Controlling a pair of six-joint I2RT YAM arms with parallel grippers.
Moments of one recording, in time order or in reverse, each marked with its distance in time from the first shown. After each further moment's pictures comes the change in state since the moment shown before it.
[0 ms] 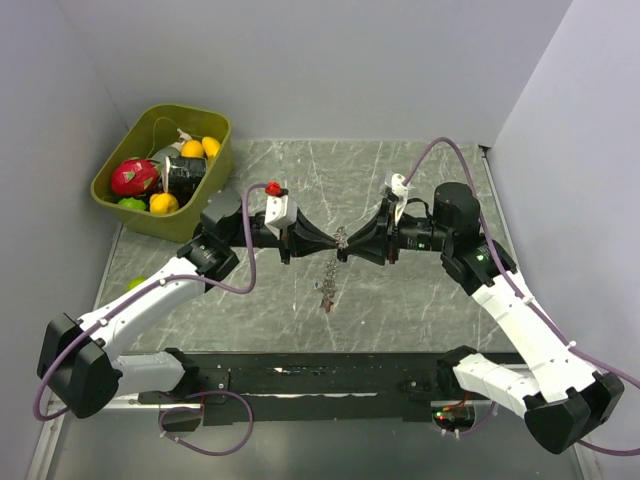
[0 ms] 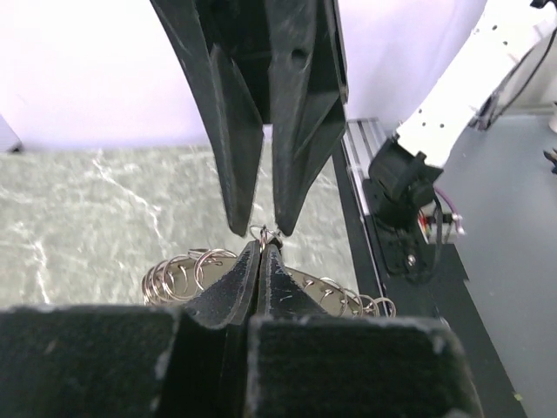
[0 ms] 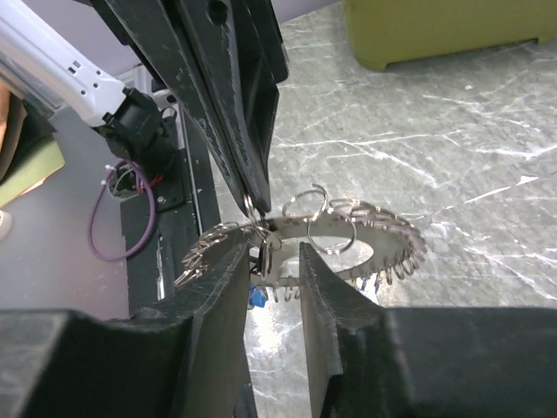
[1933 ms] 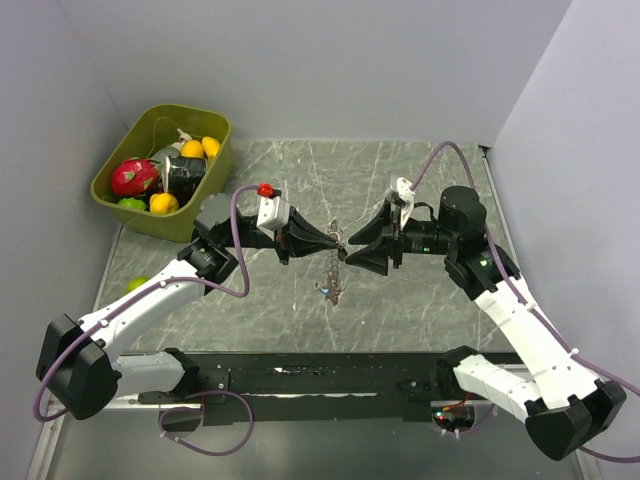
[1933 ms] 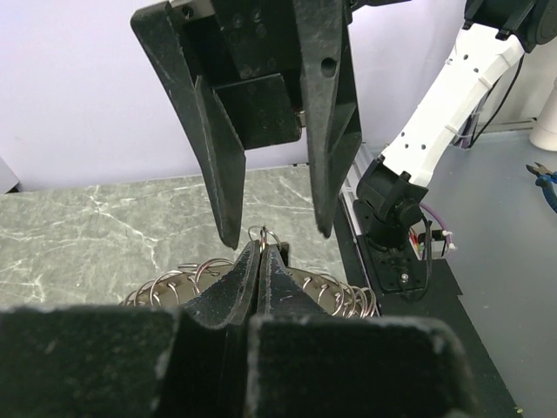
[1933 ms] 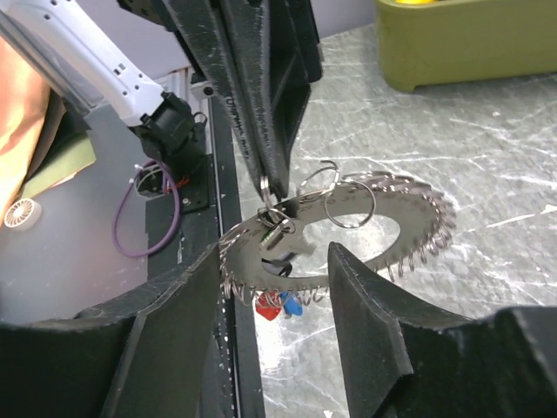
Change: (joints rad) left arm 0.001 -0.014 -0.040 0.184 0.035 -0.089; right arm -0.015 -0.042 -0.031 0.051 -0.103 0.025
